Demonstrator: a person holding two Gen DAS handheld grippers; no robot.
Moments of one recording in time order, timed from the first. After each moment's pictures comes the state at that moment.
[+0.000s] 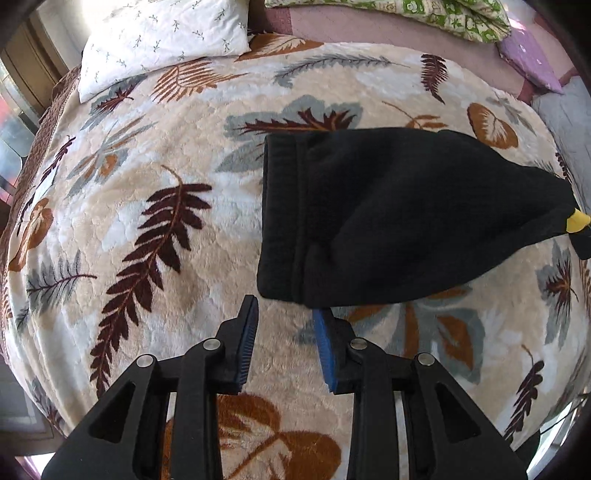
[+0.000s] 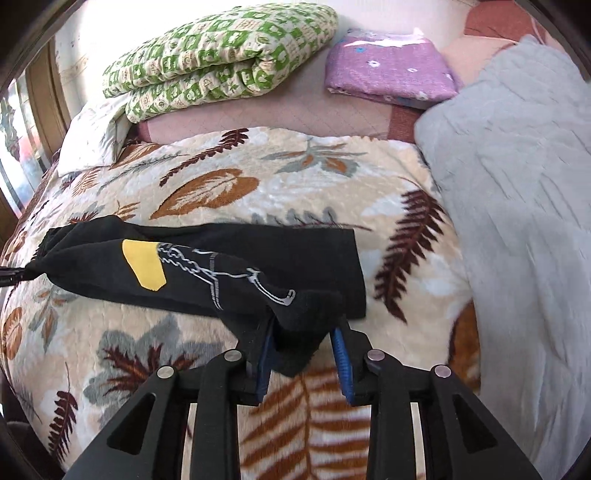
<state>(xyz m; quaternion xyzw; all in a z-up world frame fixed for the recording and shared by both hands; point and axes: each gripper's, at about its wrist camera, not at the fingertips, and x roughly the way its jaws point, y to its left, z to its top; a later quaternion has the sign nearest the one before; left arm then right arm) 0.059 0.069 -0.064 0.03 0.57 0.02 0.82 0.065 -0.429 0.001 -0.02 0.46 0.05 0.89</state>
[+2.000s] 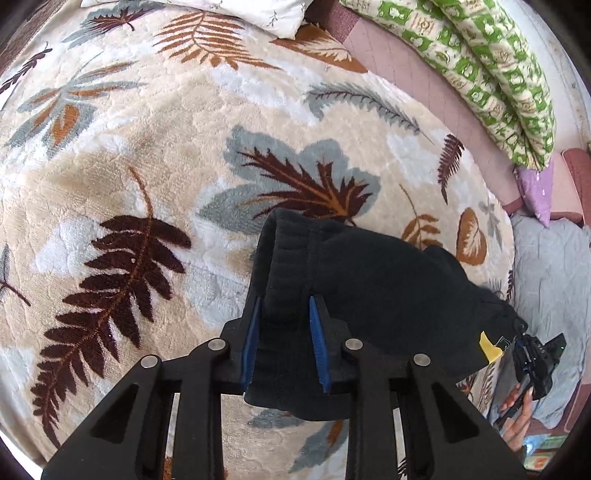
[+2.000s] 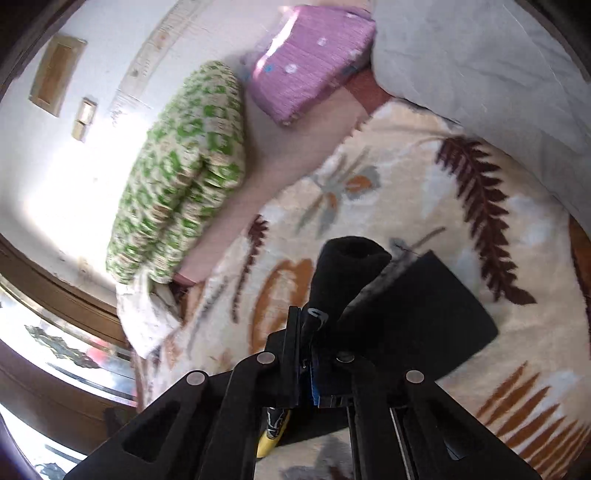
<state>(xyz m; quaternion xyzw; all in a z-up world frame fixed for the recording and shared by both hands) 0.146 0.124 -0.067 -0.22 0.60 -0.02 0.77 0.142 -0.449 -0.010 0.37 0.42 0.04 0.83</state>
